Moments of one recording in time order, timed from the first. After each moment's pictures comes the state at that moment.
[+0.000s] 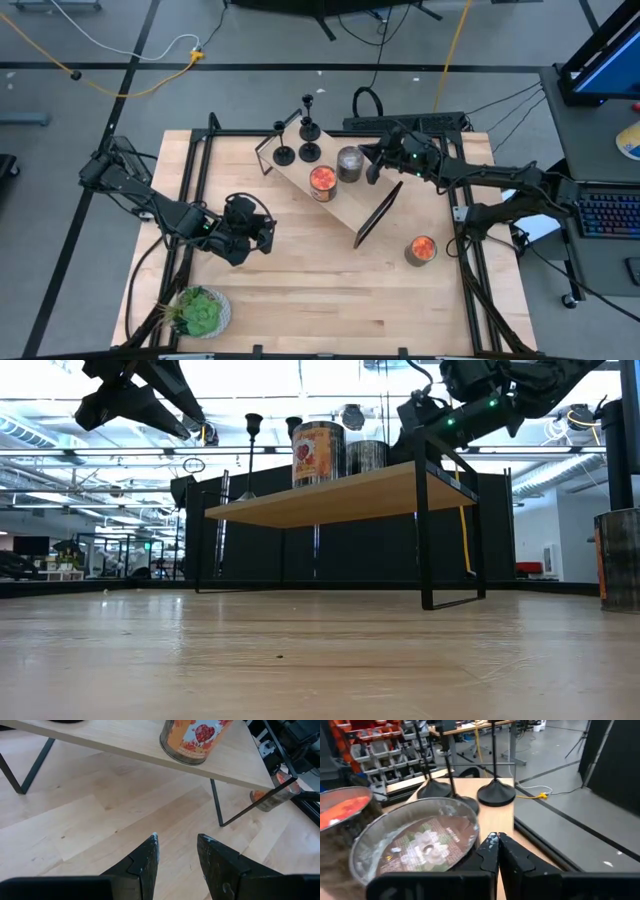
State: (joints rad) left arm -0.47 1.22 0.95 -0.68 -0.76 -1.26; right arm -0.44 1.23 0.69 0.31 0.05 0.12
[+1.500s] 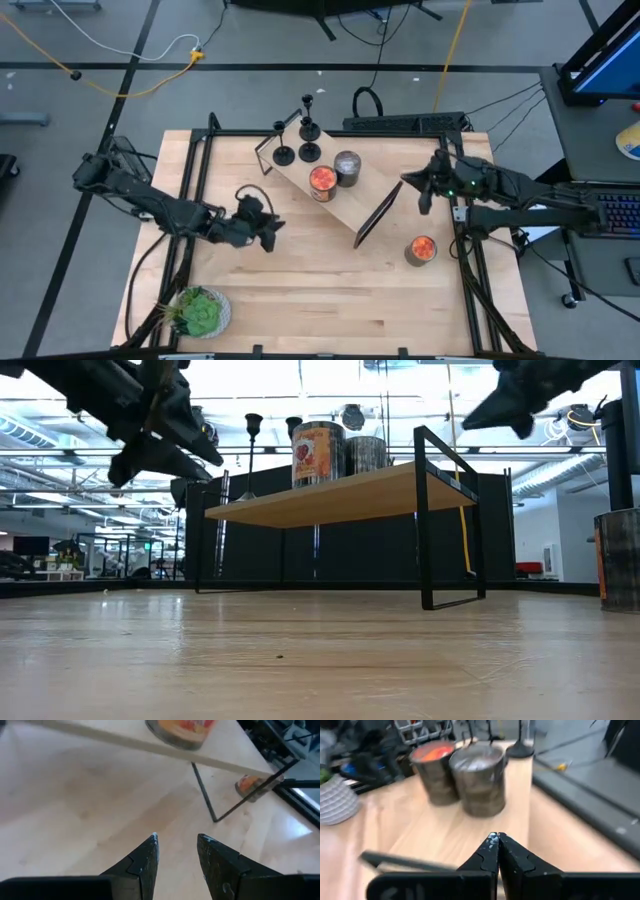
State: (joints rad) left arm -0.34 1.15 0.62 -0.12 -0.61 -0.94; right arm -0.17 0.60 0.69 -0.47 0.18 0.26
